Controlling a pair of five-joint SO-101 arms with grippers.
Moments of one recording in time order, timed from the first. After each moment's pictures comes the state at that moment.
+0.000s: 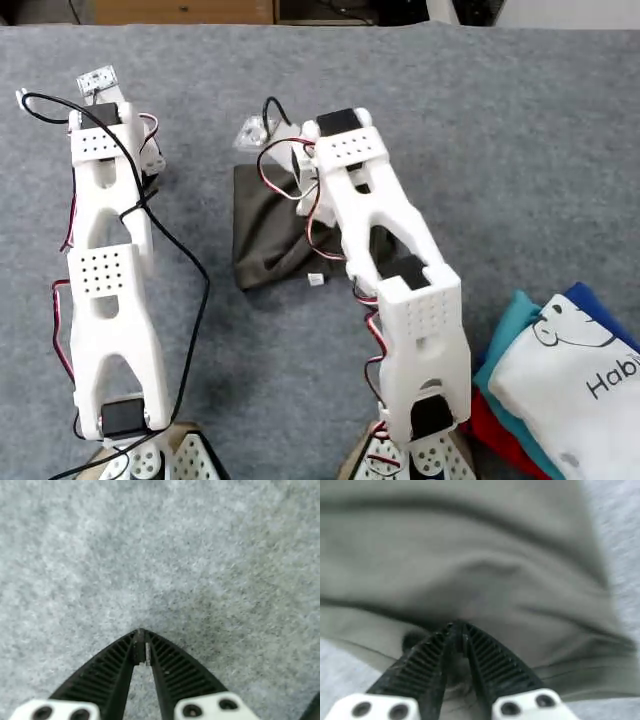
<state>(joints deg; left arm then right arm) -14.0 66.9 -70.1 86.6 5.5 -21.6 37.4 -24.9 87.6 37.7</state>
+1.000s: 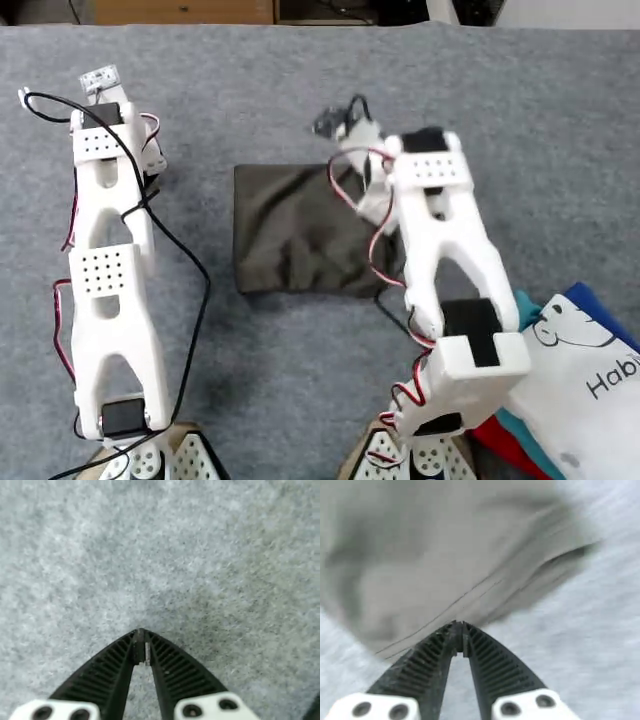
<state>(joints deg) -12.9 66.9 -70.2 86.5 3.6 -8.6 11.6 2.2 71.0 37.6</state>
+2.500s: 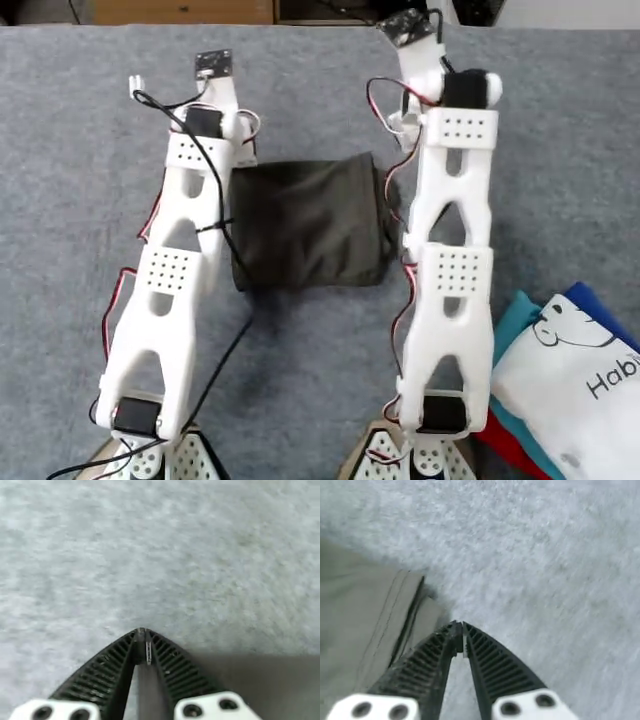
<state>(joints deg) 4.0 77.5 -93.1 88.0 5.5 -1.1 56.9 -81.9 101.5 16.5</state>
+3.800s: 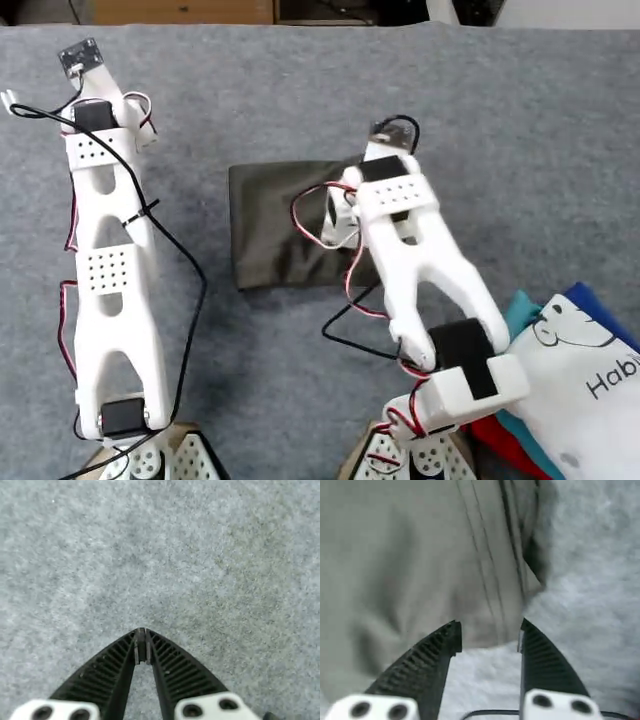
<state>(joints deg) -13.9 74.9 -93.1 86.5 8.1 -18.4 4.1 18.2 73.0 -42.9</state>
